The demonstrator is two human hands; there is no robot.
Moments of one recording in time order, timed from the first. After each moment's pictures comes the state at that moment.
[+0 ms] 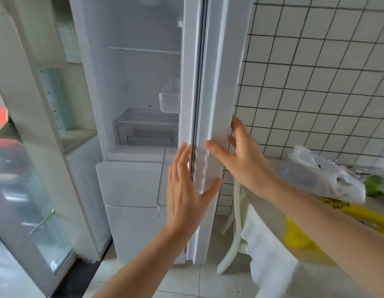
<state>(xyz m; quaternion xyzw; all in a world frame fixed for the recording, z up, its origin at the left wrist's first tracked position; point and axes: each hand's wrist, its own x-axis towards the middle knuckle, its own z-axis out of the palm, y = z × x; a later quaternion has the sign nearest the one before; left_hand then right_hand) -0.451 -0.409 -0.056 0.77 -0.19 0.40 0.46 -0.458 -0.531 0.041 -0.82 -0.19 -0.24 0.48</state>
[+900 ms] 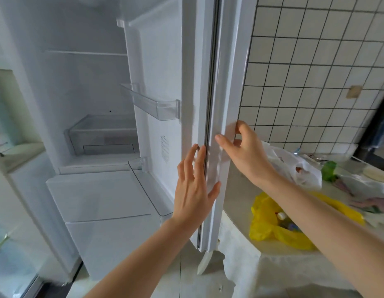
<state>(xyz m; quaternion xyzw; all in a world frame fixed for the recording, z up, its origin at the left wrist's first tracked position) -0.430 -0.556 -0.057 0.82 -0.29 0.36 0.35 -0.449 -0.684 0.041 -0.83 -0.06 -0.30 0.47</state>
